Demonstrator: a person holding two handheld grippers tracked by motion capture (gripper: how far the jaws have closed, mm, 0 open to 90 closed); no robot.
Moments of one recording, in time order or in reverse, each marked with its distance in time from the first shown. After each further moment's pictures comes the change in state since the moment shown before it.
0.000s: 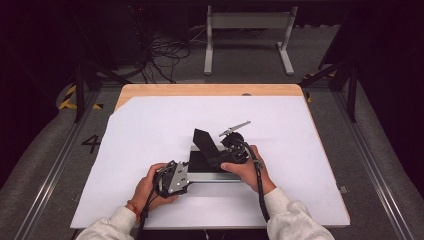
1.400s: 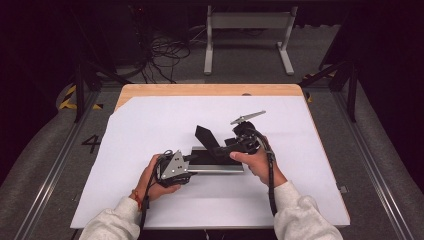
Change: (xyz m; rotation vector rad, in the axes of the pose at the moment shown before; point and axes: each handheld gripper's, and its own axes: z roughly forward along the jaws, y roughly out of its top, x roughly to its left) left arm 0.028 0.011 0.002 -0.173 -0.119 -0.079; right arm -0.015 0.011 -0.040 -0.121 0.019 0.003
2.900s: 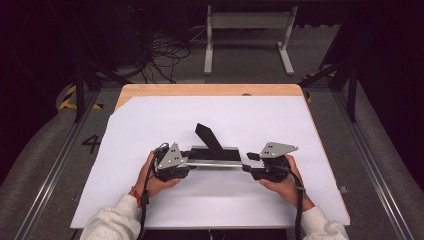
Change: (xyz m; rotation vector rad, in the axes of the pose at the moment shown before) left arm 0.013 0.004 -0.003 -0.016 -0.011 -0.104; right arm -0.015 -0.093 -0.037 -0.178 -0.126 -0.328
